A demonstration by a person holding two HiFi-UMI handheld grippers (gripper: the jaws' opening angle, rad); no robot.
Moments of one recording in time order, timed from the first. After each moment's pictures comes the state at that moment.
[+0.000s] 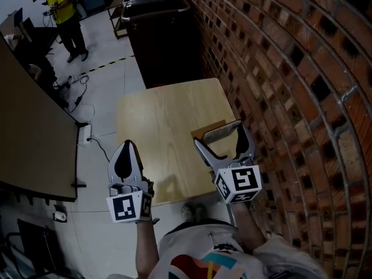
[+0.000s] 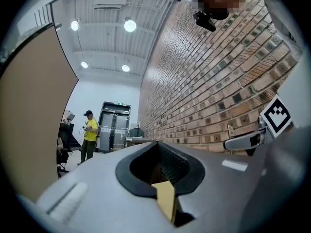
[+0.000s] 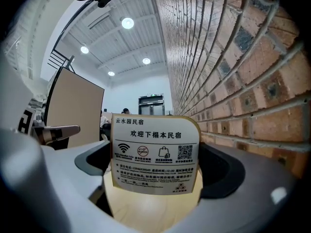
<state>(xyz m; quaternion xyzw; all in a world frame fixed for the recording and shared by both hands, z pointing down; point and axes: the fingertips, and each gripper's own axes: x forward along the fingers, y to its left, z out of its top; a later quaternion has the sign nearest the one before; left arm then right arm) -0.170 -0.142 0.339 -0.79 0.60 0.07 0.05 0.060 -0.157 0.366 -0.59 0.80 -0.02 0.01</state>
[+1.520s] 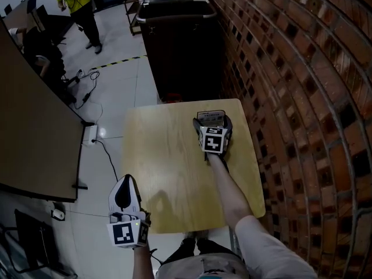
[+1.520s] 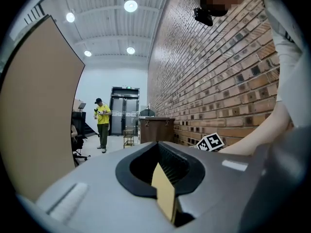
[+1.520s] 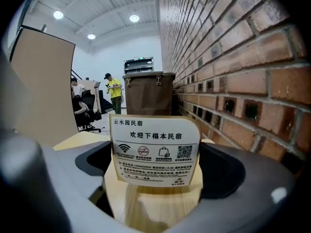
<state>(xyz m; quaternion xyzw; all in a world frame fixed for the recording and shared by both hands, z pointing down) -0.222 -0.202 0.426 -0.76 0.65 -0.02 -0.02 0.043 -0.465 0.593 -0.63 0.74 -0.16 -0.15</state>
